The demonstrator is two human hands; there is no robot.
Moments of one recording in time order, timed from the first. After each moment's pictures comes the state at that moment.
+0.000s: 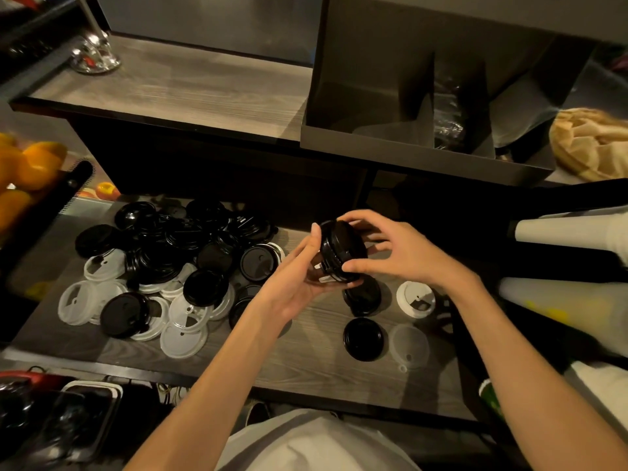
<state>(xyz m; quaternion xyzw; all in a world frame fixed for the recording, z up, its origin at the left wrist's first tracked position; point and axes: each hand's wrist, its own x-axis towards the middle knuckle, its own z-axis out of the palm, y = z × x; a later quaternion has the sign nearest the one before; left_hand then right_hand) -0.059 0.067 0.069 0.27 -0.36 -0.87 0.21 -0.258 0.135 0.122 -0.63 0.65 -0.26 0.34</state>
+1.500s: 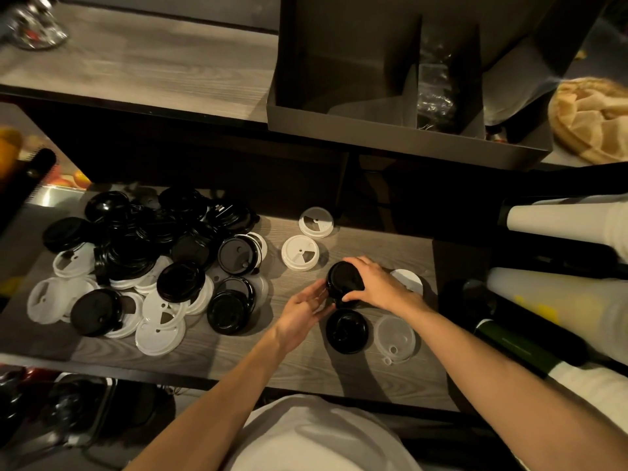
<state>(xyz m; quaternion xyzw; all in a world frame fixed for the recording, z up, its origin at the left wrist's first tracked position) -0.100 0.101 -0.098 0.37 -0.28 -0.87 0.19 -0.306 0.142 -0.057 -0.56 0.76 -0.05 0.32</state>
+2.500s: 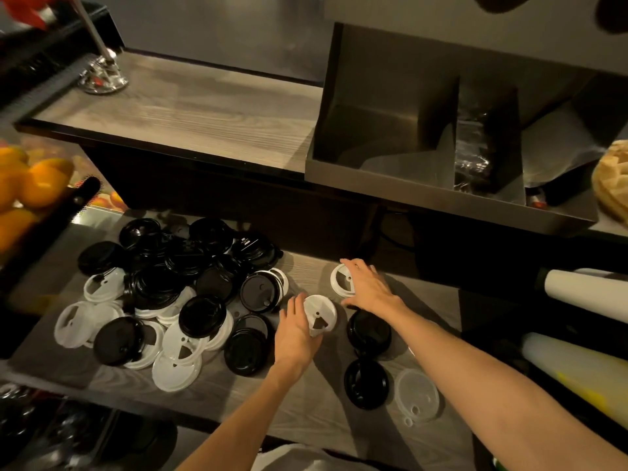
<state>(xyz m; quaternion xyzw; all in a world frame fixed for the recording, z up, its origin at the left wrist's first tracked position) -0.086 0.057 -0.093 0.55 -0.76 -0.33 0.09 -0.294 0.035 -0.060 -0.58 0.77 0.00 0.25</state>
